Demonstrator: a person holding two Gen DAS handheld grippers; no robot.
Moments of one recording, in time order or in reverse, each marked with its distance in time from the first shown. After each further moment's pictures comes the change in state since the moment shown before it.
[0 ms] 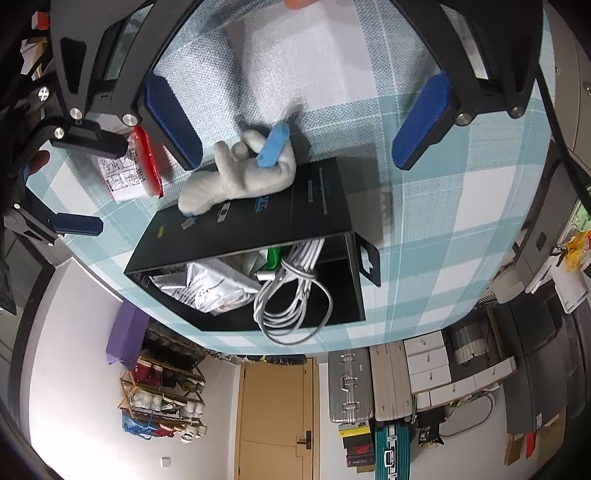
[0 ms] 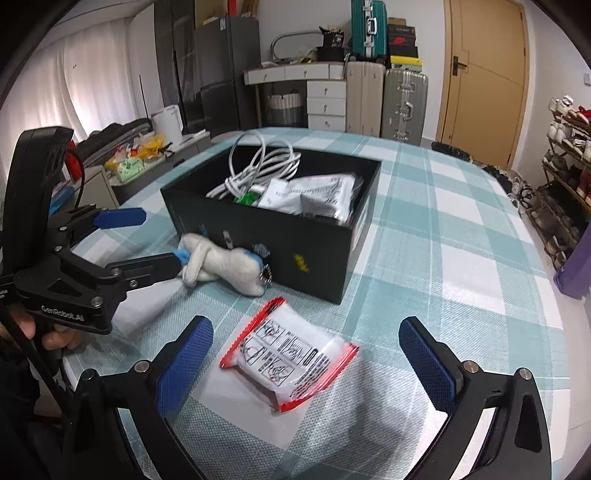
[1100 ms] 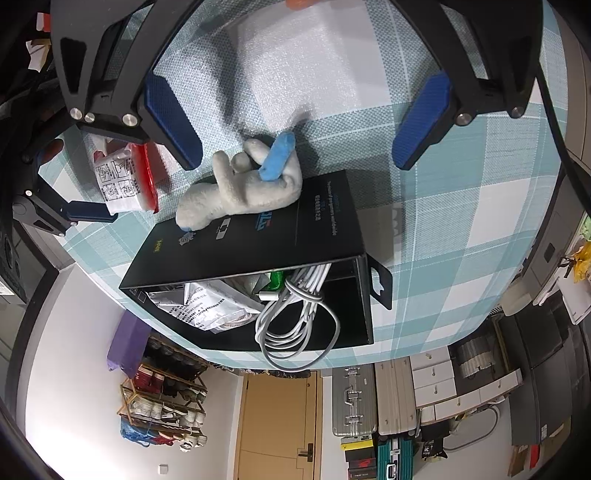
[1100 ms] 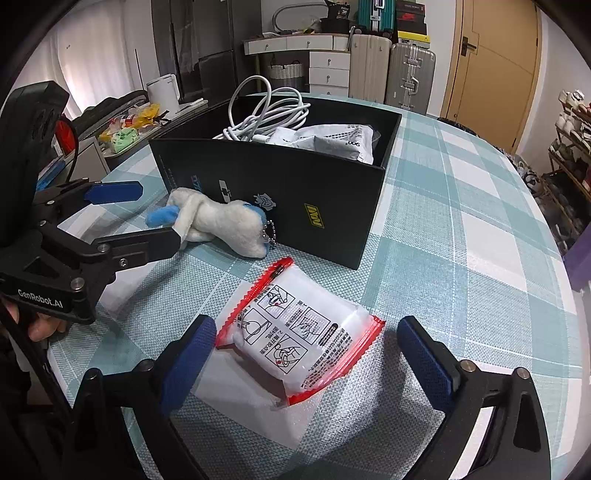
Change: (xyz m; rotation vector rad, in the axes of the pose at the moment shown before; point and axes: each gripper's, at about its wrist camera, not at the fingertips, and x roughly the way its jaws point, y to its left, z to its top) left arm 0.010 0.002 -0.004 -0.014 0.047 -0.029; right arm 0.029 0.007 -0.012 -0.018 0.104 -0.017
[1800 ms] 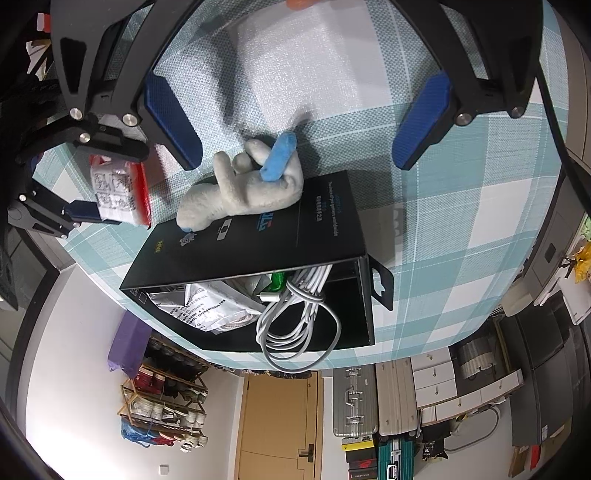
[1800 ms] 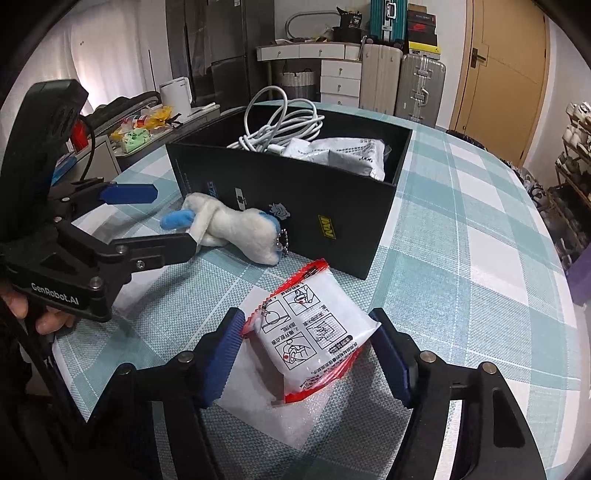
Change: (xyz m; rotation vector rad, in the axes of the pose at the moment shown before) left arm 0.000 0.000 0.000 0.001 0.002 0.002; right arm -0.011 0.007 -0.001 -0.036 -0.050 0.019
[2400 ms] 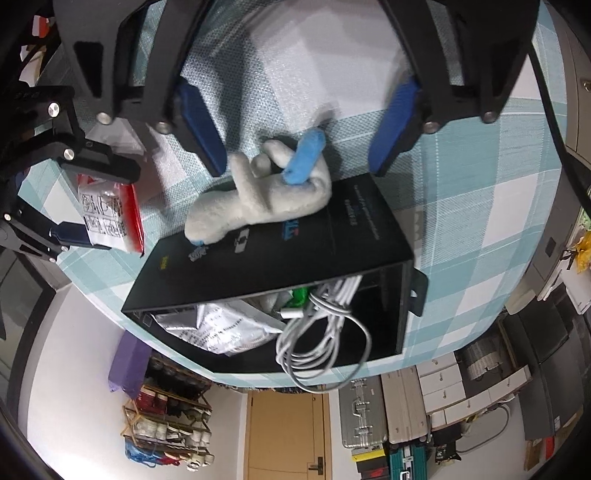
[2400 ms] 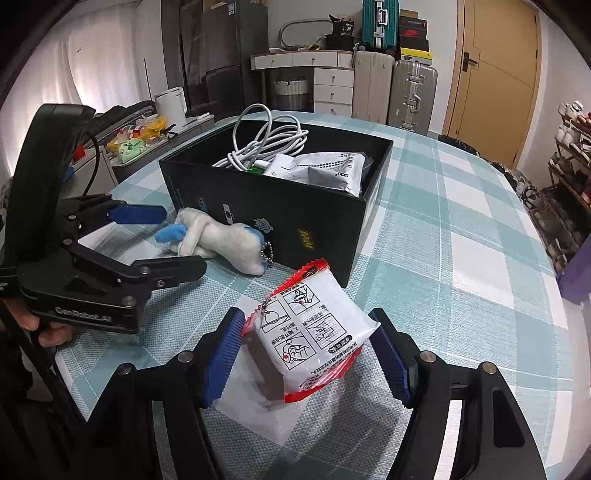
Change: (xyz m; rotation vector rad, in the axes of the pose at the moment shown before) left arm 0.012 -0.019 0.002 0.048 0.067 0.015; right arm -0.007 -0.010 0.002 0.020 -0.022 -0.012
